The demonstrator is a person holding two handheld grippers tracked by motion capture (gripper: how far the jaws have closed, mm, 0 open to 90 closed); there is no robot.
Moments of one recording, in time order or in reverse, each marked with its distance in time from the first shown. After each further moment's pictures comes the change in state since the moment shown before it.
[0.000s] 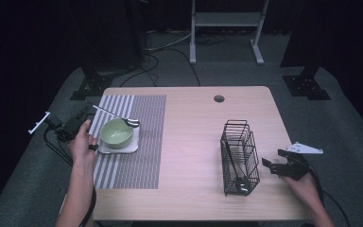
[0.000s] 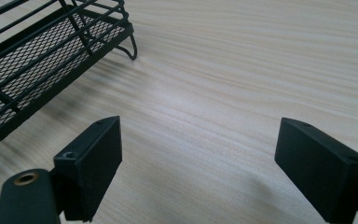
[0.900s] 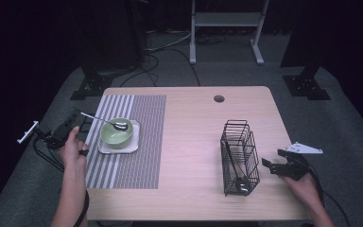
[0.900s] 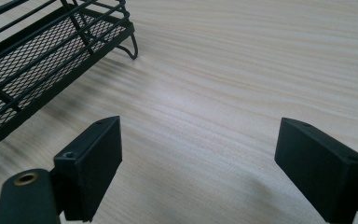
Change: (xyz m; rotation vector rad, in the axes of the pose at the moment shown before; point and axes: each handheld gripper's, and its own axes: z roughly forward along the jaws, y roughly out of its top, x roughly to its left) left arm 0.034 0.008 -0.024 -0.057 0.085 -0.034; right arm 0.001 0.001 0.000 0.004 -0.003 -0.006
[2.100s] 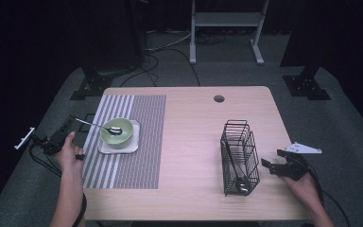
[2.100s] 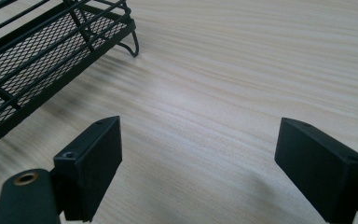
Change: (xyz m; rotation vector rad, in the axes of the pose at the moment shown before) left arm 0.025 -0.001 -0.011 -0.020 0.078 0.011; right arm 0.001 0.000 0.002 0.008 0.002 -0.002
